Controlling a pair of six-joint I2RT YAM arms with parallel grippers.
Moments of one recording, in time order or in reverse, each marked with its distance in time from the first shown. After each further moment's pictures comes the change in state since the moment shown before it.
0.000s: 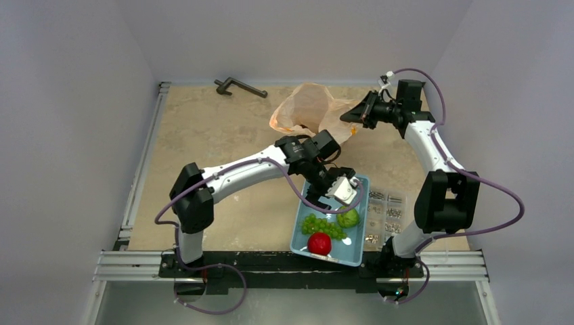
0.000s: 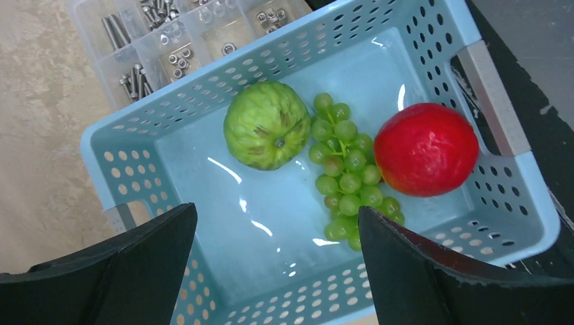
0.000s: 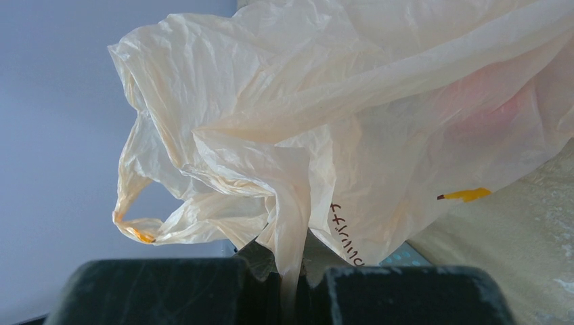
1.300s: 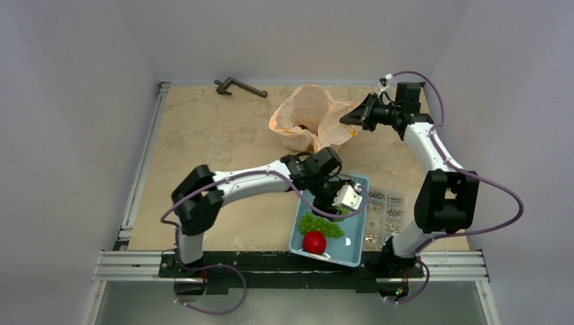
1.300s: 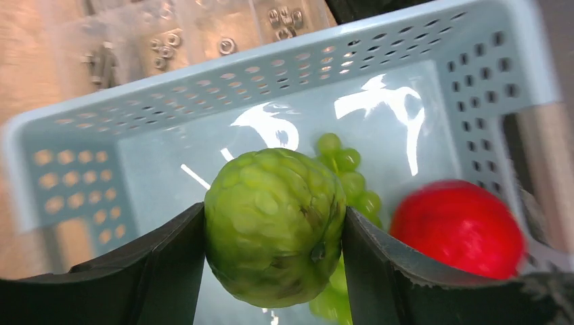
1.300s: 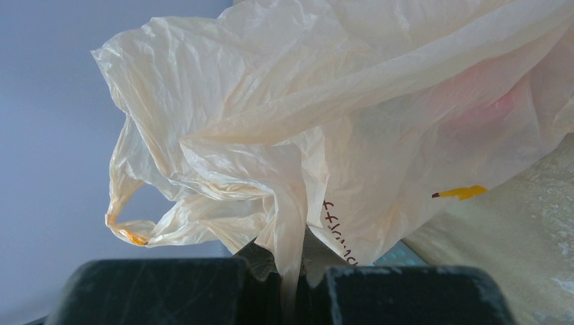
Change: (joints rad) left arm -0.081 0.089 -0.214 0.394 -0.090 -0.271; right arm 0.000 0.000 -0.030 0.020 -0.001 -0.005
